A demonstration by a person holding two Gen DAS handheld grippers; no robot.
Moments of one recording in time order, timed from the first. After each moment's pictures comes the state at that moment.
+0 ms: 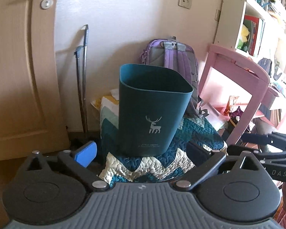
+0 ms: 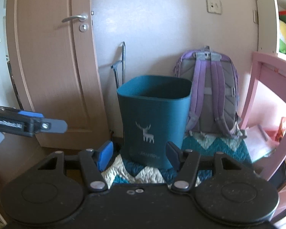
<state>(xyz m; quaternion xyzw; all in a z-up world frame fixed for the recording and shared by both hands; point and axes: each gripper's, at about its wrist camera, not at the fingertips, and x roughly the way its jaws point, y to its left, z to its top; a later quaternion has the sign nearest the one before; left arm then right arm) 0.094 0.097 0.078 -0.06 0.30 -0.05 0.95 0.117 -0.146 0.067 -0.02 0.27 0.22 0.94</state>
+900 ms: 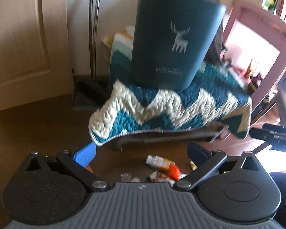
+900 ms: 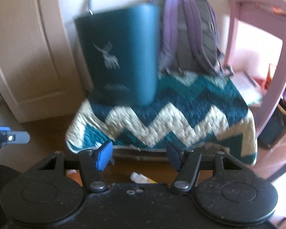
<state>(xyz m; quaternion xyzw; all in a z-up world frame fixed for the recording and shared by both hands) 0.093 0.088 -0.096 -0.07 0.43 -0.01 0.90 0.139 -0.183 -0.084 -0.01 0.40 0.14 0.91</state>
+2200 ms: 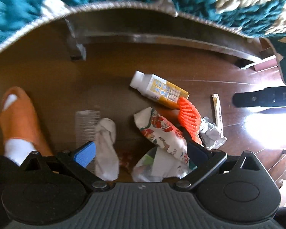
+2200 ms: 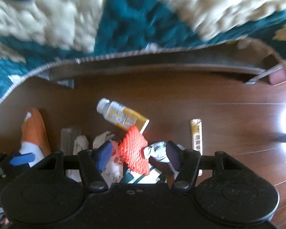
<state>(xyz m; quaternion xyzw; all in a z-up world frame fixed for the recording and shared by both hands) 0.254 0.013 -0.424 -0.11 0.69 -0.02 0.71 0.324 -0.187 -0.389 0.01 0.70 0.13 0.70</state>
